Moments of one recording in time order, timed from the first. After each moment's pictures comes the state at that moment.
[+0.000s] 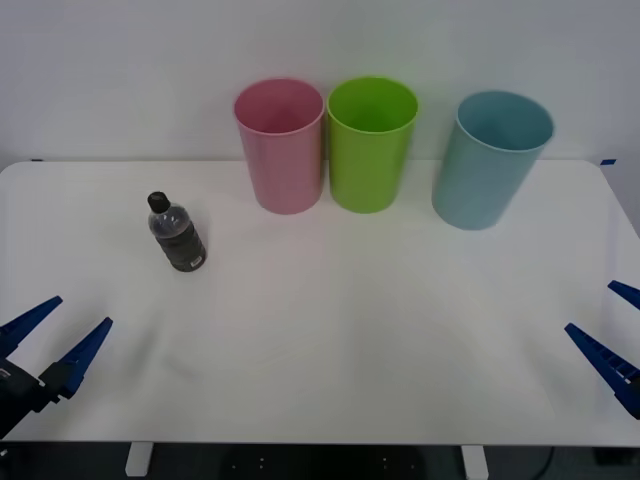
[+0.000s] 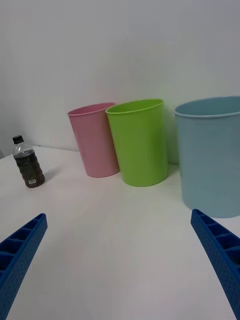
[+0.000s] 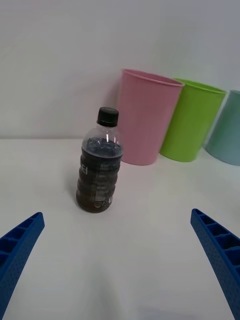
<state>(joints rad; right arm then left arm) 0.35 -0.40 -0.52 -1.66 0.96 -1.22 0.00 0.35 0.37 0.41 -1.58 -0.96 -0.95 -0.05</state>
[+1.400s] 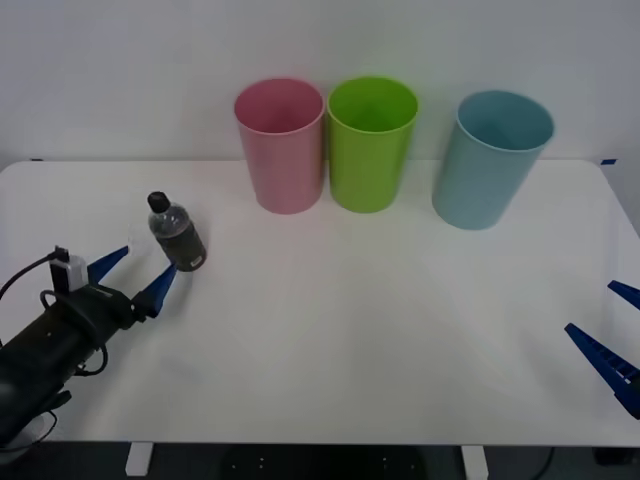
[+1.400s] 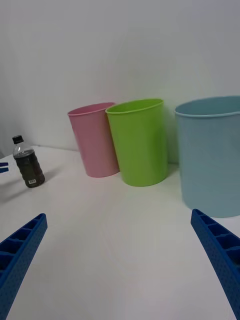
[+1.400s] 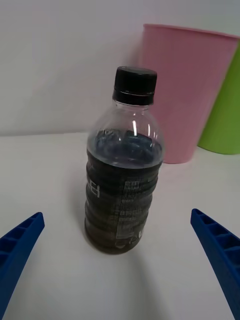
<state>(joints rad) 0.35 -0.40 -0.52 -1.66 0.96 -1.22 0.00 -0.08 0.37 0.22 -1.16 -1.02 -0.74 -0.23</state>
